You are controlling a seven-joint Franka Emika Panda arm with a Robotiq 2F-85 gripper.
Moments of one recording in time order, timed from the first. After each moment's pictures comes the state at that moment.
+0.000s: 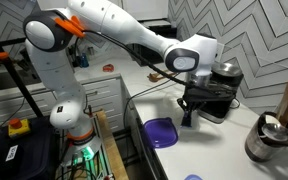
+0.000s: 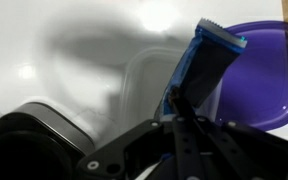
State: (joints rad) arm -0.25 -0.03 -0.23 -2.06 -0.09 2.03 -1.61
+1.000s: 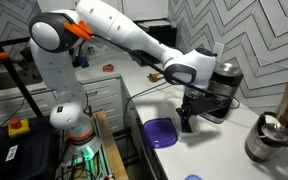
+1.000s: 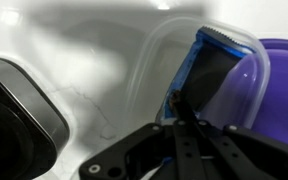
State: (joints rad) arm -0.26 0.02 -0.25 -2.12 0.03 2.14 -1.98
